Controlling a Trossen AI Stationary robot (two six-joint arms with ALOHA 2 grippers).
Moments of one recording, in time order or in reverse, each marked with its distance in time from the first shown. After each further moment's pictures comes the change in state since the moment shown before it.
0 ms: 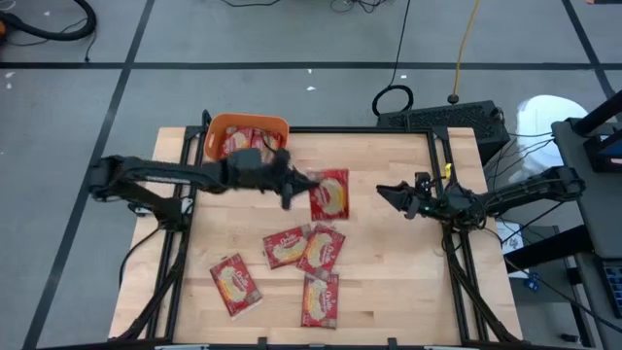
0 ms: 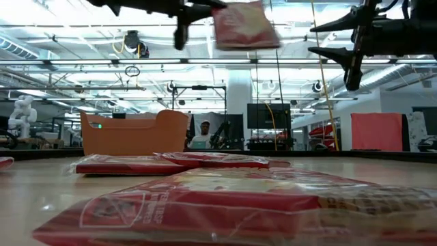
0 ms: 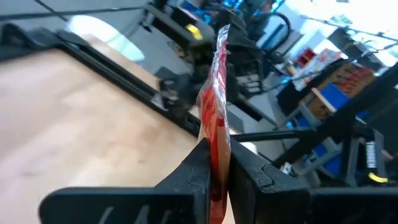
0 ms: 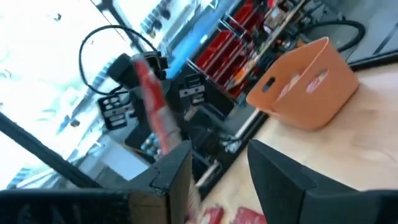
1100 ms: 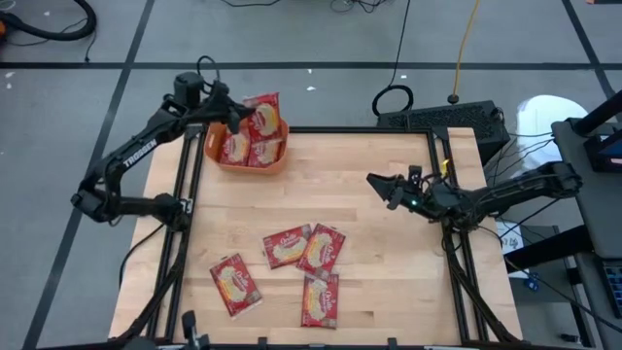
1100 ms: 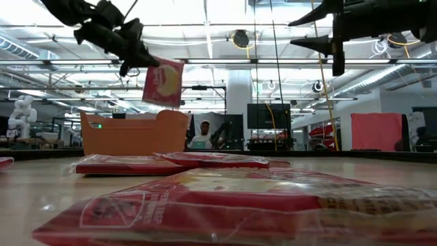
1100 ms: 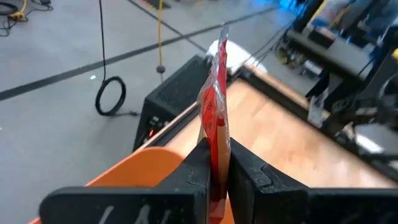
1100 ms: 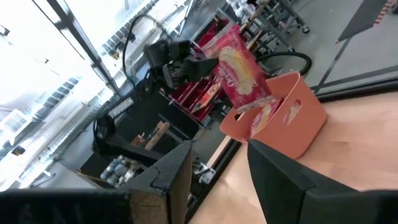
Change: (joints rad) left arm 0.960 -0.177 0.000 -0.463 0.527 0.499; right arm 0.002 0.203 0.224 -0.084 0.187 -0.017
